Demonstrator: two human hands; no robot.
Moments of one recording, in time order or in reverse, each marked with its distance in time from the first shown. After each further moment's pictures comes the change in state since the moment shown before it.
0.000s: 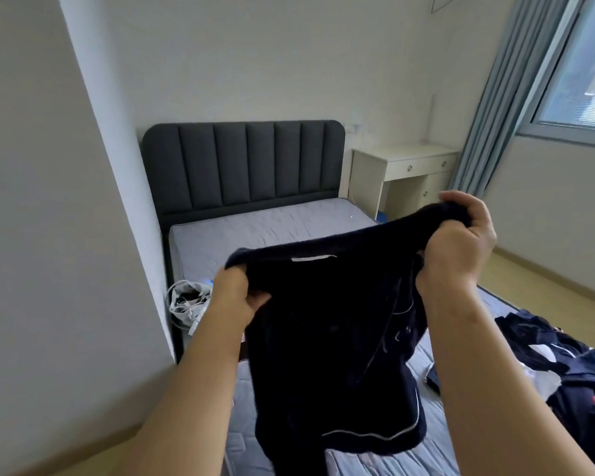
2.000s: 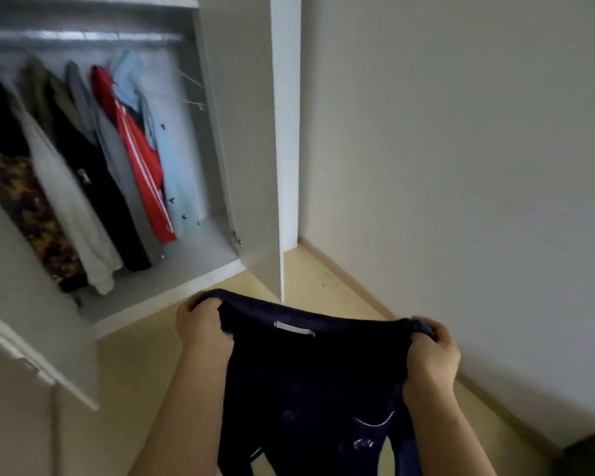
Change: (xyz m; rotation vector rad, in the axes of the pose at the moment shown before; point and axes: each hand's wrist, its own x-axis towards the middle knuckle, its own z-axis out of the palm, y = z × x) left_hand -0.501 0.043 -0.638 -0.693 1.485 0.567; right_hand -0.711 0.014 0.071 -0.314 -1.348 0.693
